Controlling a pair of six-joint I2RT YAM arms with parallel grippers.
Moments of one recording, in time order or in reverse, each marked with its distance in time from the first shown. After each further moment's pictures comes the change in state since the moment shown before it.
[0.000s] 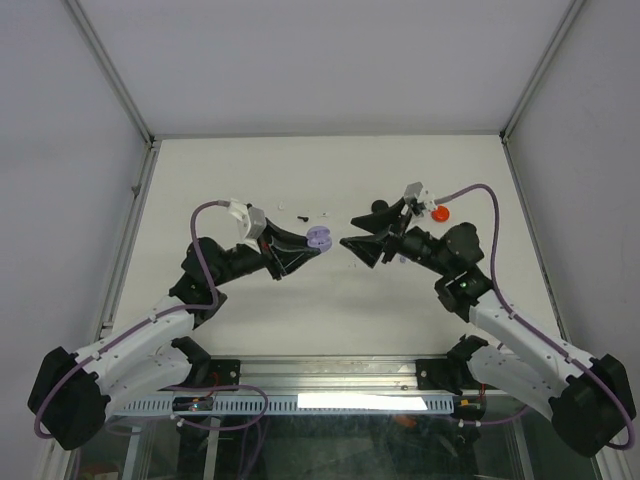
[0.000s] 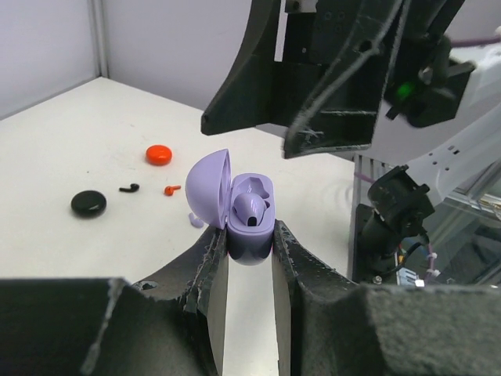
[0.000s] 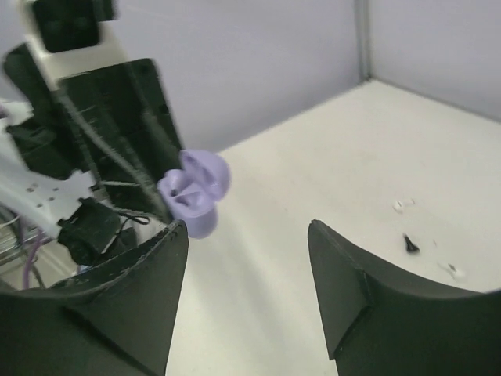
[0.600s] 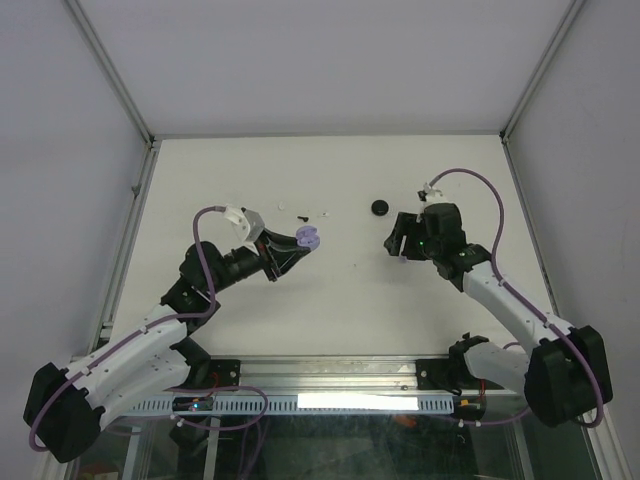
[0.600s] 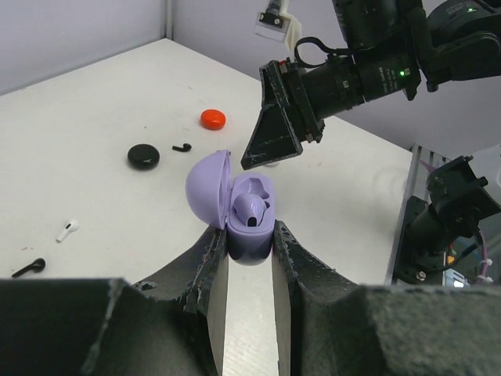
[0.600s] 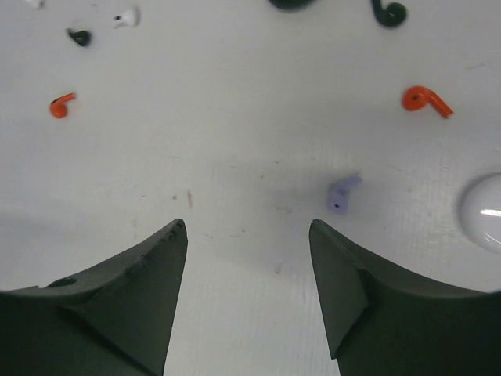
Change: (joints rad) left arm 0.000 -0.095 -0.023 -0.217 -0.164 0.082; right arm -0.179 0.175 0.177 -0.959 0.553 0.023
